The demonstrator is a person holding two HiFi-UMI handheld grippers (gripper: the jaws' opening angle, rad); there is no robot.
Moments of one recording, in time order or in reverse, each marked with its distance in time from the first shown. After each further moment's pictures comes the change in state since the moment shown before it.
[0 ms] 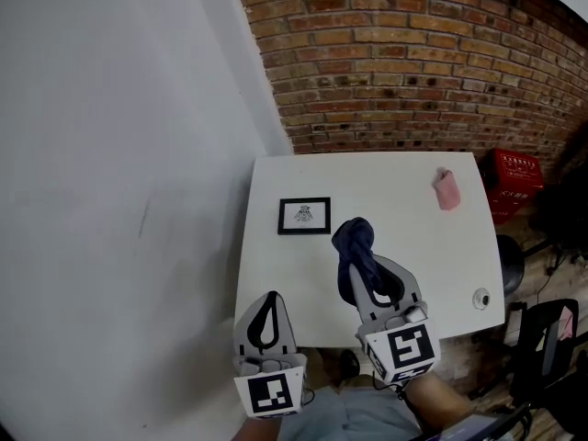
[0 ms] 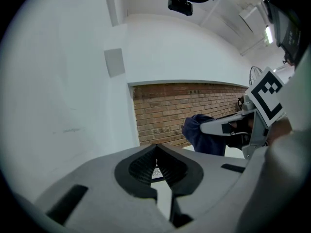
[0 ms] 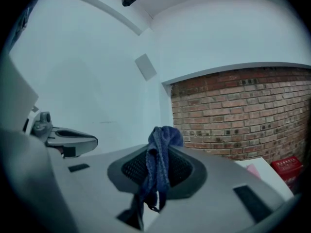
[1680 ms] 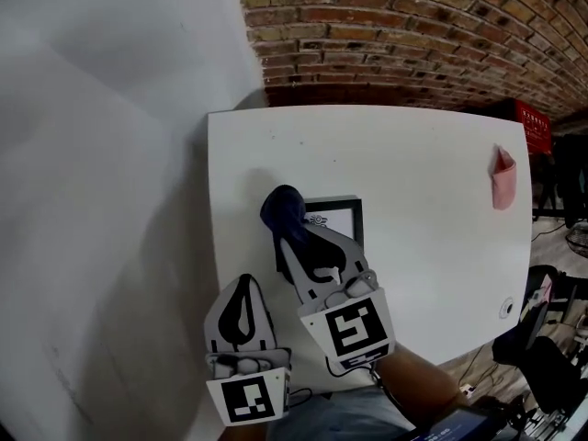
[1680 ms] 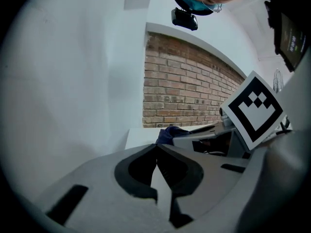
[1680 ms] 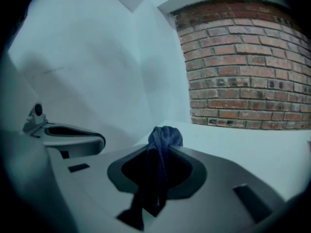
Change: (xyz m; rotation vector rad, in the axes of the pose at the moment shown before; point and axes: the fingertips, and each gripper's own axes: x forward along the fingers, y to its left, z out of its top) left arm 0.237 0.116 -0.163 -0.142 0.255 -0.128; right arm 0.310 0.030 -0.177 0.097 0.409 0.097
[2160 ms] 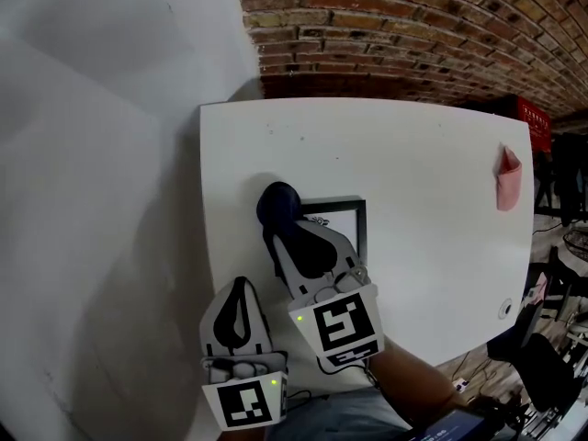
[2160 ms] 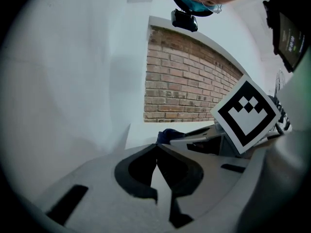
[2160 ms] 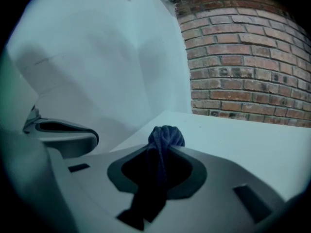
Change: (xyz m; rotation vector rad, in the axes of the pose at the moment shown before) left arm 0.010 0.006 -0.020 -0.025 0.058 -0.002; right arm 0.027 -0.004 -0.025 -0.008 0.077 -0.006
